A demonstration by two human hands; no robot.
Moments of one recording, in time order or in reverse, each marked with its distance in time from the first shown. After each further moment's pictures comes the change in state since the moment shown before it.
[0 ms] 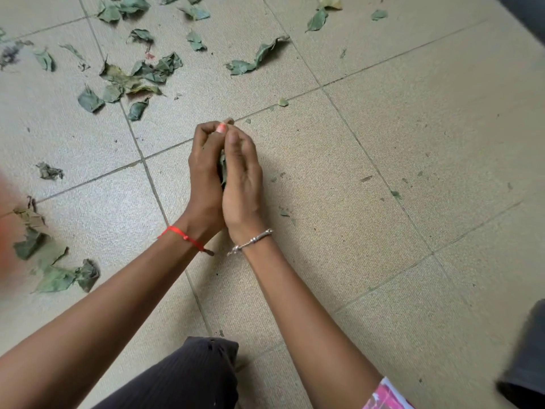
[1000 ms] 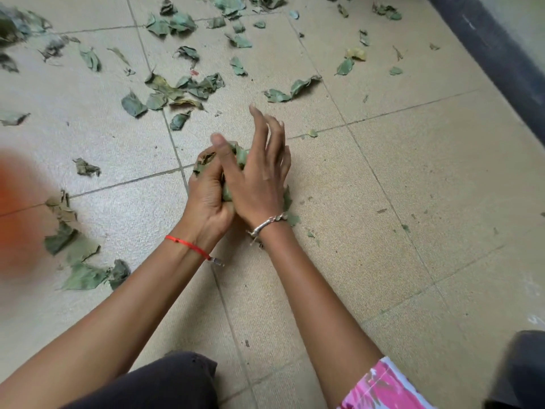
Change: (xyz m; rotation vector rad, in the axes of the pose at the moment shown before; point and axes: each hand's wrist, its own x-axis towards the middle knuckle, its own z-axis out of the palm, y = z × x) left_hand 0.015 0.015 -0.042 -0.753 0.166 -0.465; right_hand 0.026 0.000 0.033 -0.999 -0.010 -0.421
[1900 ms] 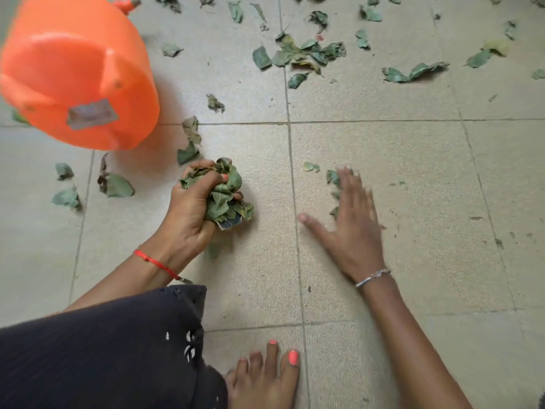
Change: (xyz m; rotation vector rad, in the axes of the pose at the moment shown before) left_hand -0.126 0.060 -0.099 0.155 0.389 0.202; right_hand -0.100 0.042 -0.042 -0.351 -0.567 -0.185
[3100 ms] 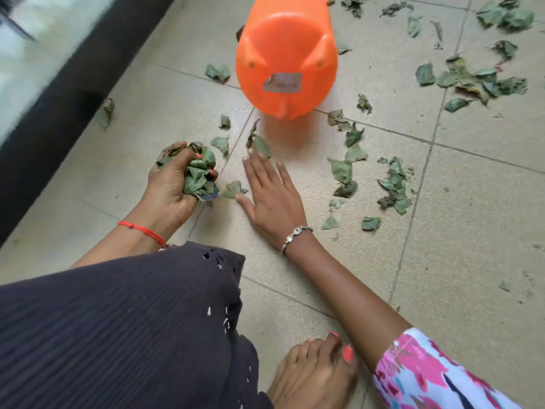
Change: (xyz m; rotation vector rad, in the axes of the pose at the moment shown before) left_hand -0.044 0.016 -0.174 0.135 0.451 0.326; right_hand 0.016 -0.204 0.112 -0.249 -0.218 -0.803
